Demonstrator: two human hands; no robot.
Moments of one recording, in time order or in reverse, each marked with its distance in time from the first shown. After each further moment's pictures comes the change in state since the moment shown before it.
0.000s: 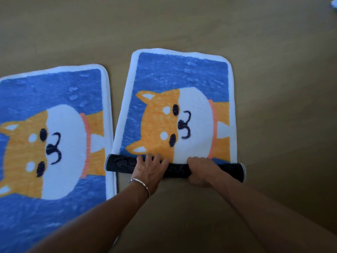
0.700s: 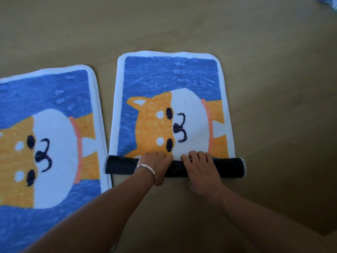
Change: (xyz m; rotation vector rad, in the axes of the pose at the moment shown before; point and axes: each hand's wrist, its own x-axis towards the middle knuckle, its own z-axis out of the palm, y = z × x) left_hand 0.034 0.007 -0.021 -0.038 -0.297 0.149; right_hand -0.022 -0.002 0.036 -0.180 0.386 -0.019
